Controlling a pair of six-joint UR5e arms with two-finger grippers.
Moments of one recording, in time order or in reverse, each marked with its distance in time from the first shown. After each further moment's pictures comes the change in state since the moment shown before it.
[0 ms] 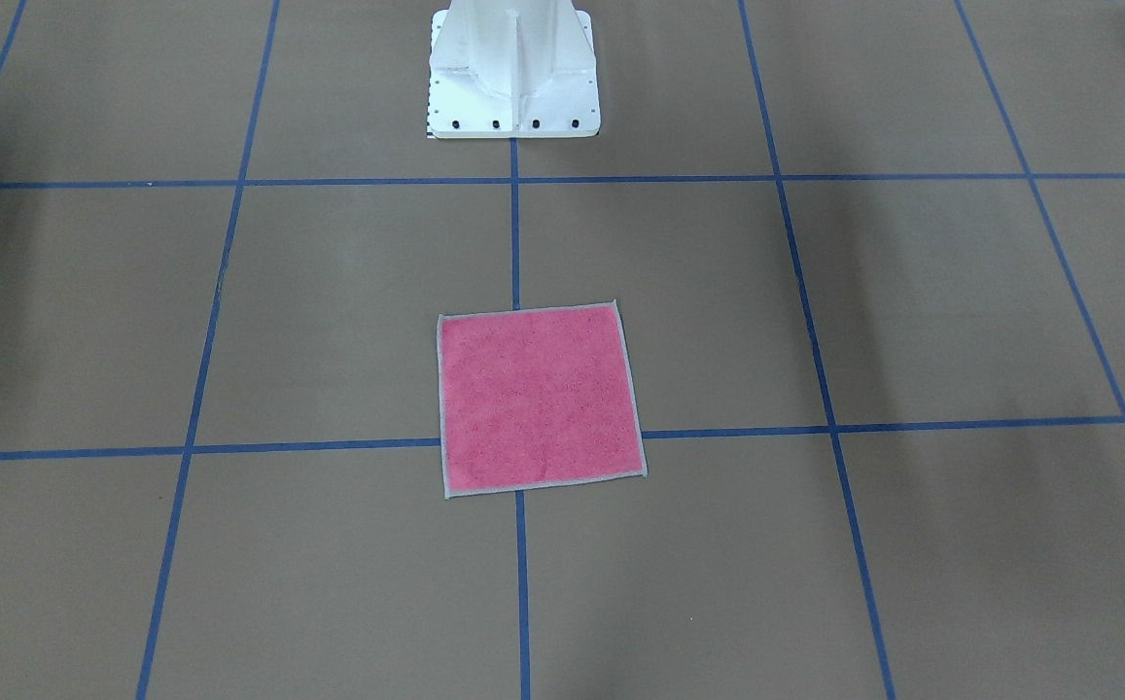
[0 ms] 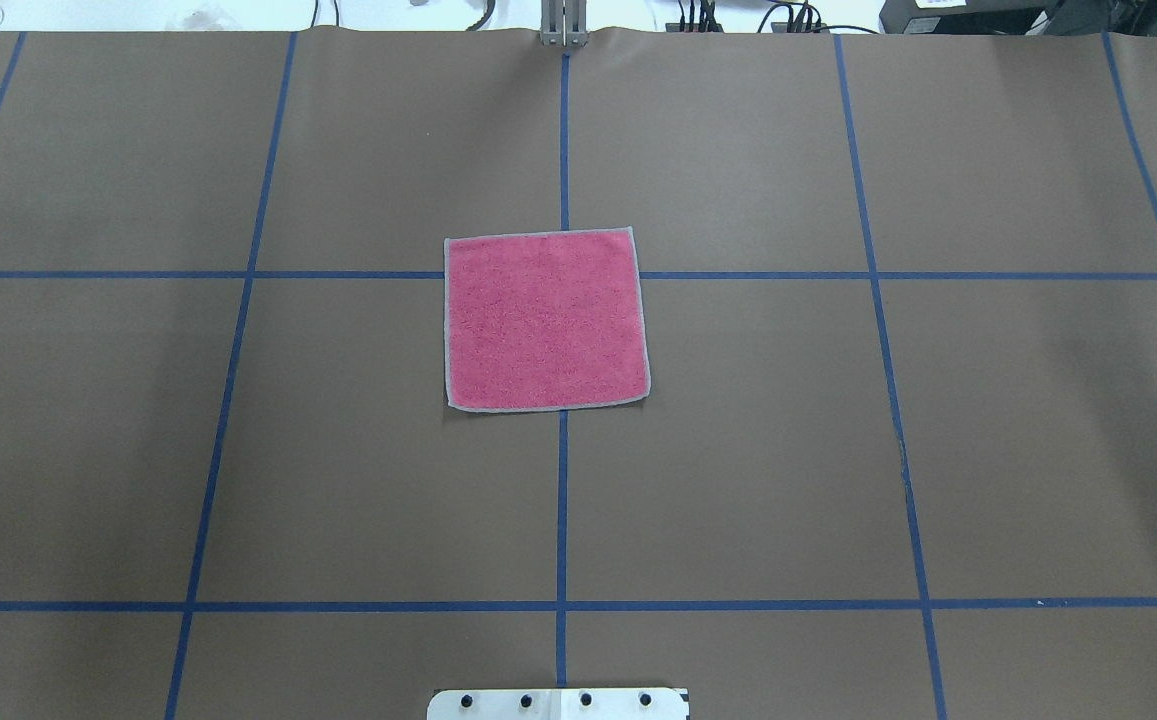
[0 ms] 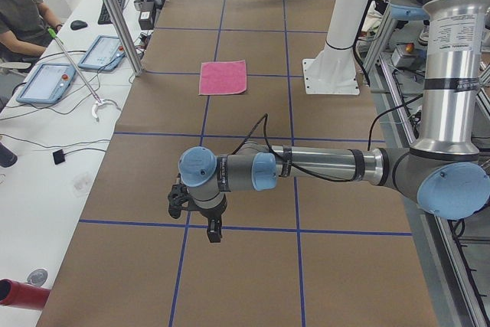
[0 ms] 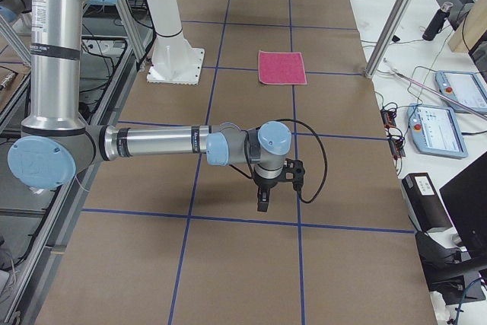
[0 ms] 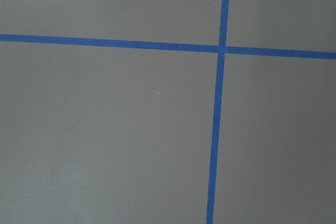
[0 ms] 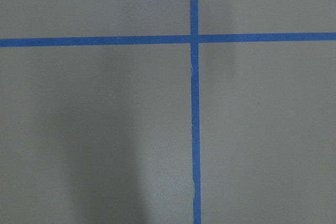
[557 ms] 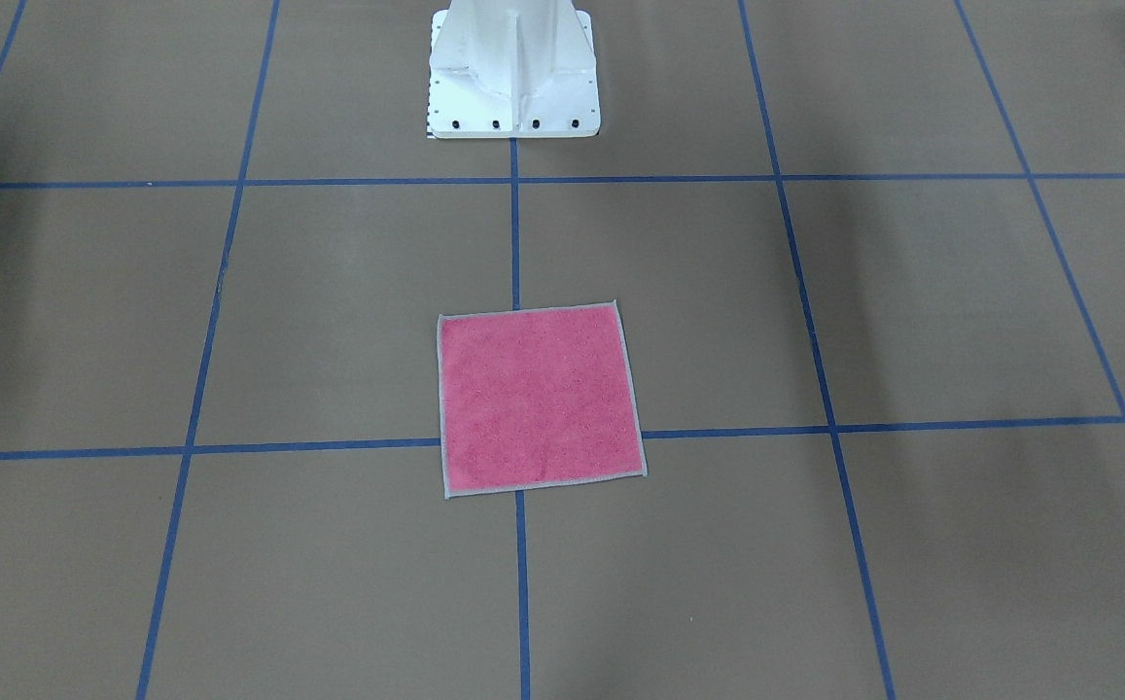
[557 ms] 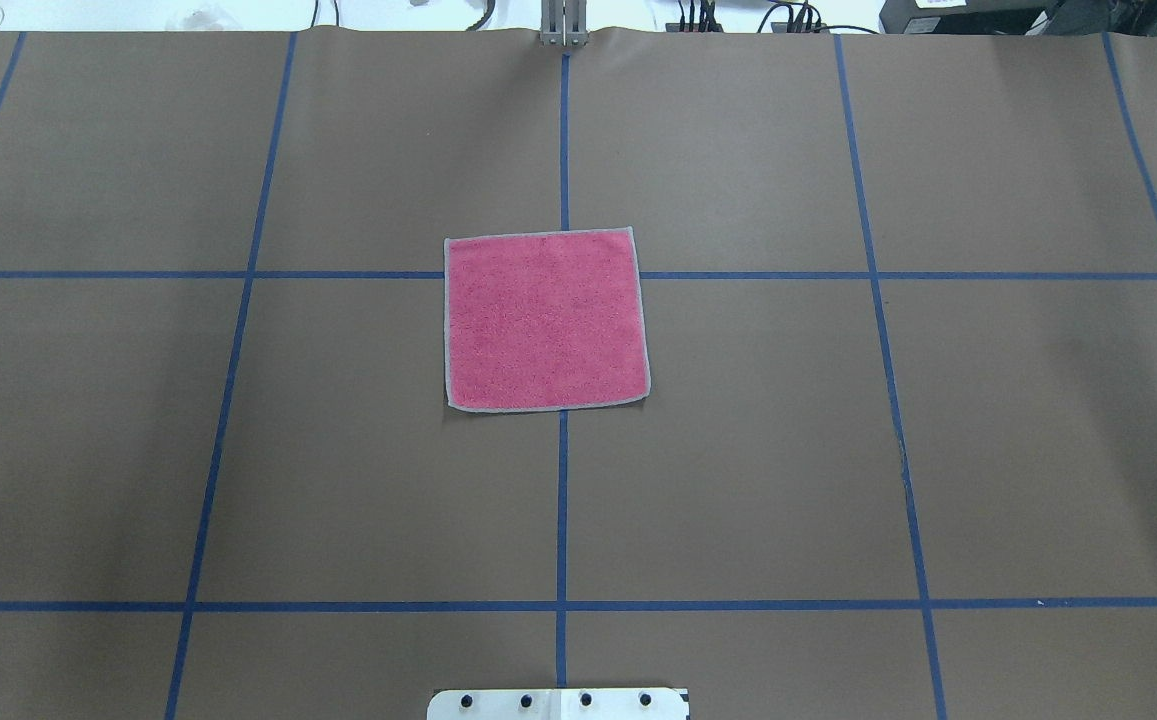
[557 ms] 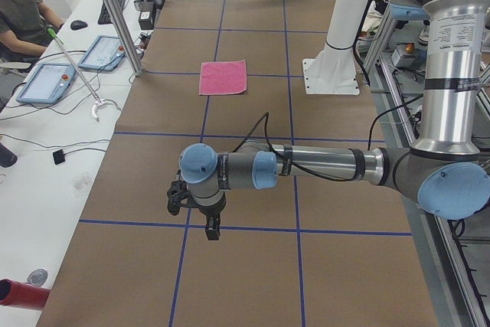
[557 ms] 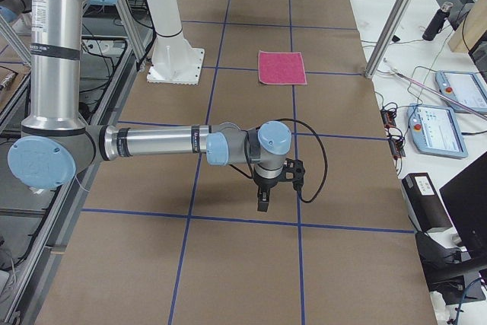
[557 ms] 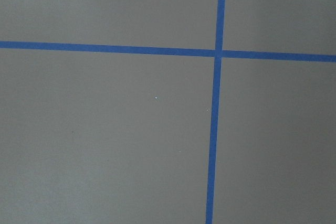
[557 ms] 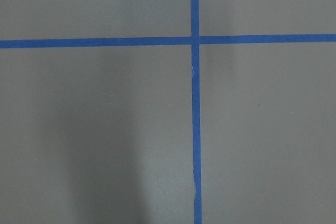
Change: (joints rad) left arm -0.002 0.002 -0.016 -0.020 -0.004 -0.005; right arm 0.000 0.000 0.002 0.000 0.000 -0.001
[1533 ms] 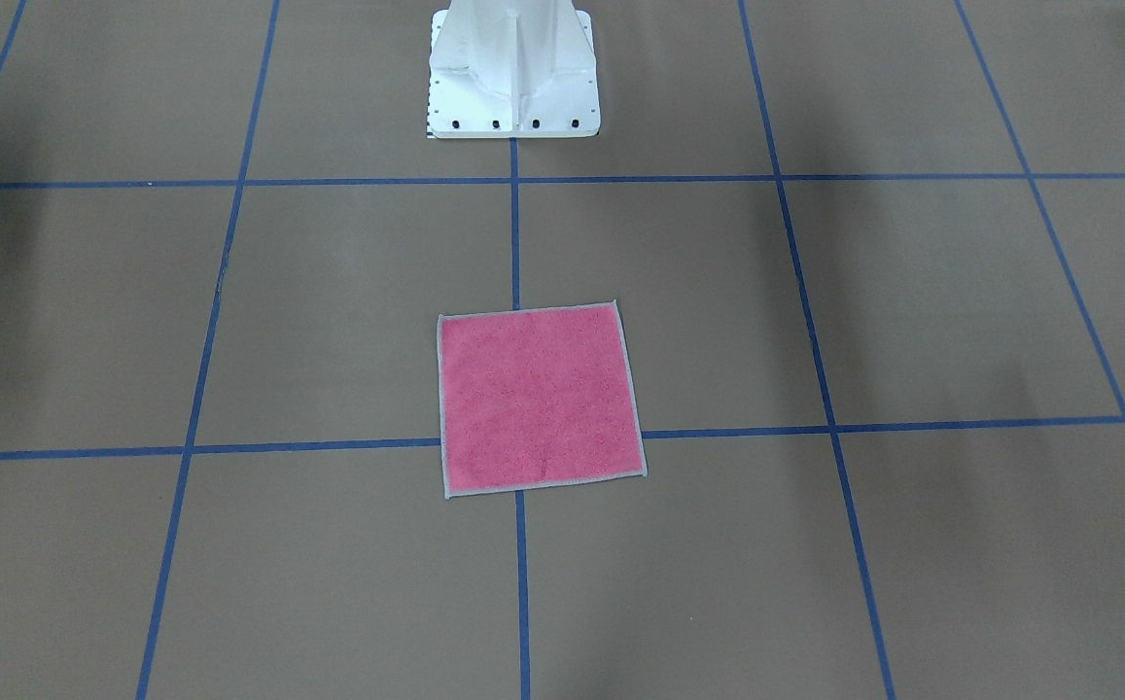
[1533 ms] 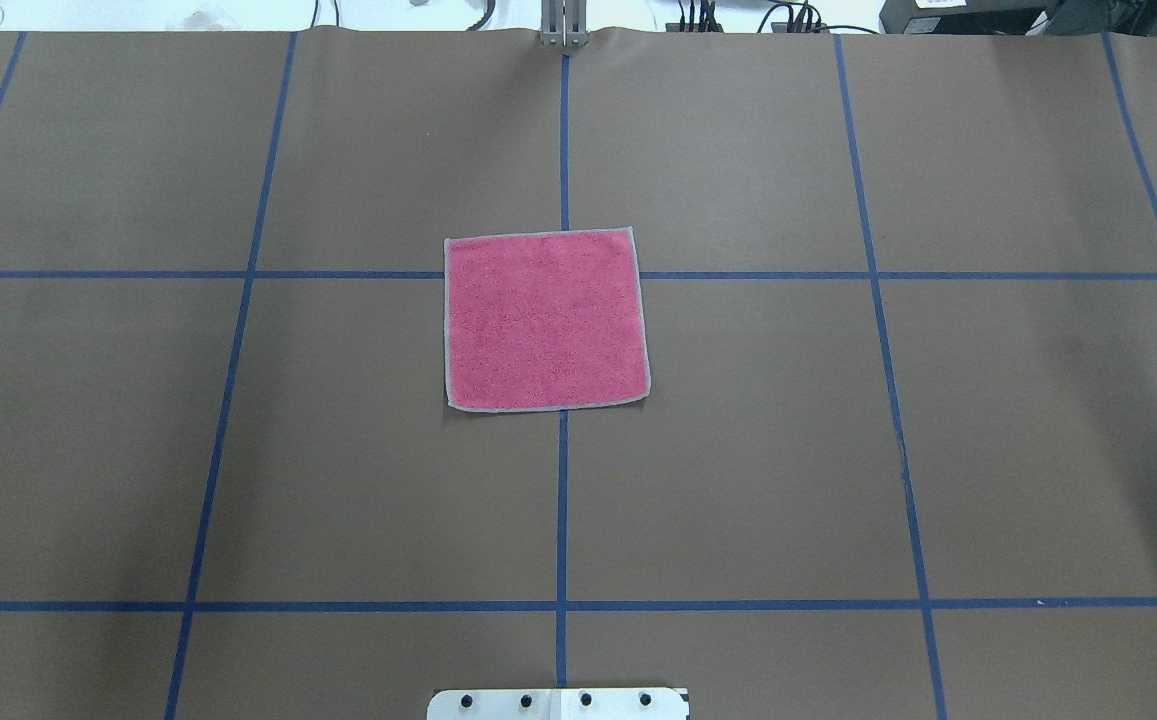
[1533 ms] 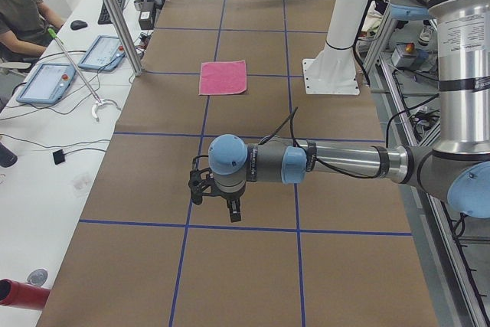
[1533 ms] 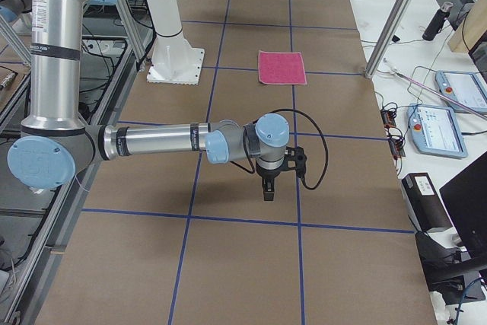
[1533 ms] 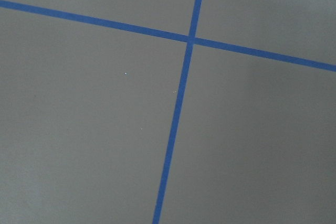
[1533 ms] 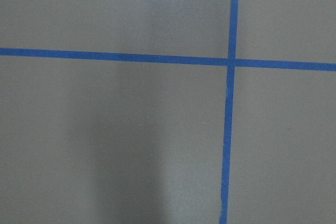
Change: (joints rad) left arm 0.004 0.146 -0.168 -0.103 -0.138 -0.234; right arm -0.011 -0.013 0.012 0.123 0.079 -0.005
